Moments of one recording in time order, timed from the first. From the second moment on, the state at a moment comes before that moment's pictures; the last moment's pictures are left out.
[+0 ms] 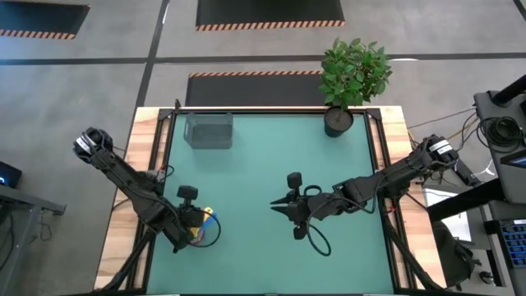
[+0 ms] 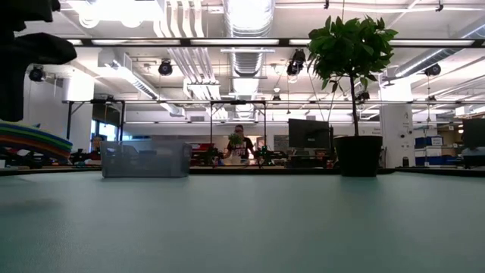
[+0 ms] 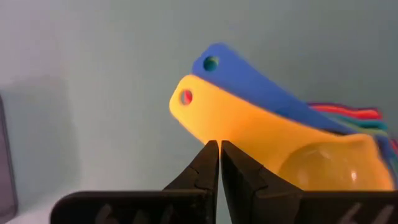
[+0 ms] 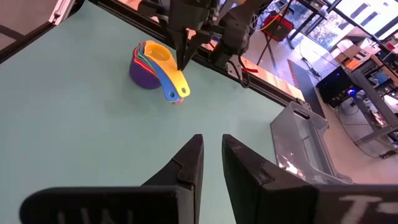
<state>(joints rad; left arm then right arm) -0.76 1.31 0.84 -0.96 -0.37 -0.56 0.40 1.51 1.10 -0.02 0.42 -0.31</state>
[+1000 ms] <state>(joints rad) -0.76 1.30 0.82 -0.93 -0.37 -0.55 0.40 1.51 1.10 -0.02 0.42 -0.30</state>
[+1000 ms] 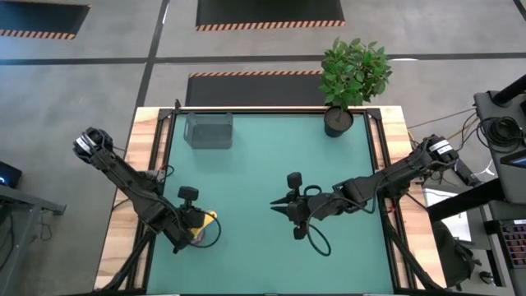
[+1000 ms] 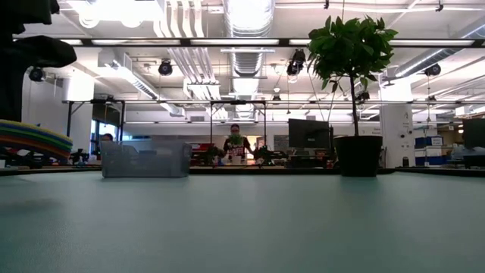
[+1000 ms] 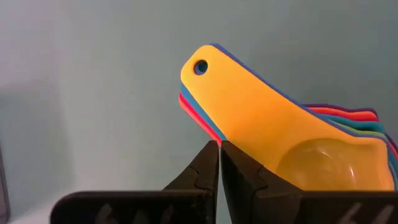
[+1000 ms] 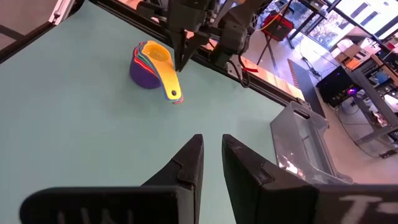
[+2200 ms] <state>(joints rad) -0.76 1.34 0.96 -0.72 -0.40 -0.49 0.40 1.51 1.10 -0.02 0.42 -0.30</state>
